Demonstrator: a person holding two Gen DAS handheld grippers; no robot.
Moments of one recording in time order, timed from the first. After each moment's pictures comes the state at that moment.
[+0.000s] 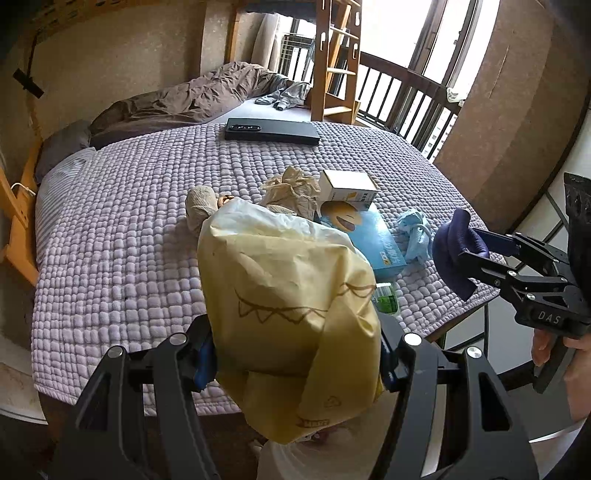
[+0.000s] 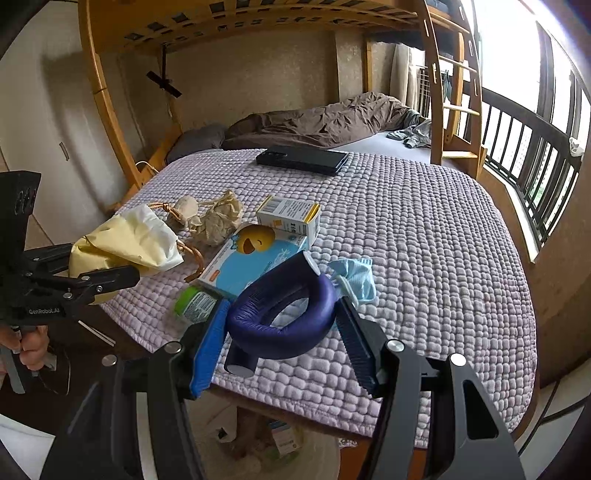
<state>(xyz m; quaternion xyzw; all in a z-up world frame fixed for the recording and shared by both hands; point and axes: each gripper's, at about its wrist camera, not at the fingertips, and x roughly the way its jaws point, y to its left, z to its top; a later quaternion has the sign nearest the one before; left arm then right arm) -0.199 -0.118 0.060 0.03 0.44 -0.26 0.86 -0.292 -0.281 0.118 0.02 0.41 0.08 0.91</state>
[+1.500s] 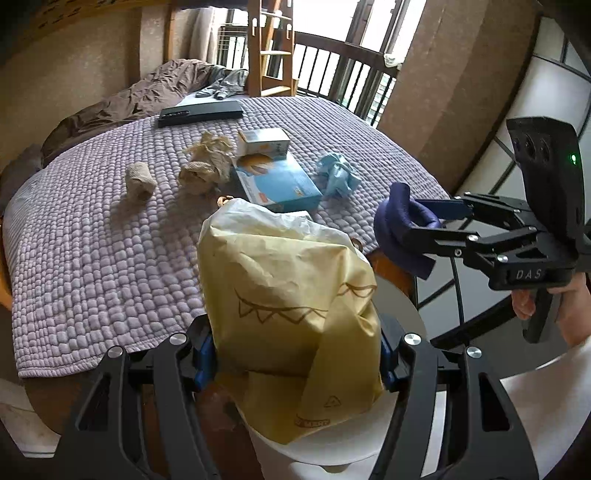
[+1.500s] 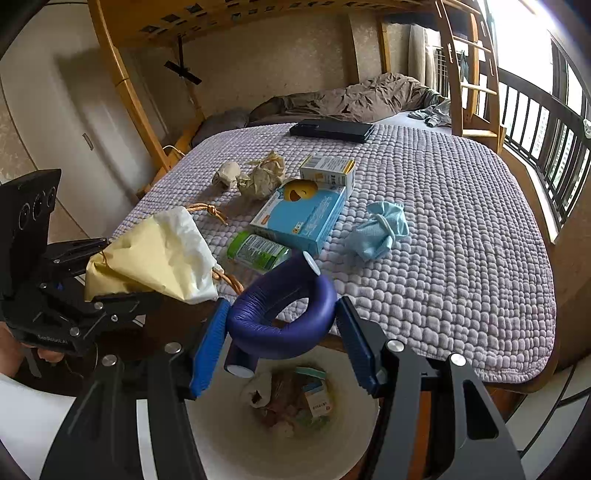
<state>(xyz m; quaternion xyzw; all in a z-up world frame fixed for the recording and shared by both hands) -0.261 -0.133 0.054 0.07 0.44 -0.36 0.82 -0.348 -0.271 0.123 0.05 0.45 0.13 0.88</state>
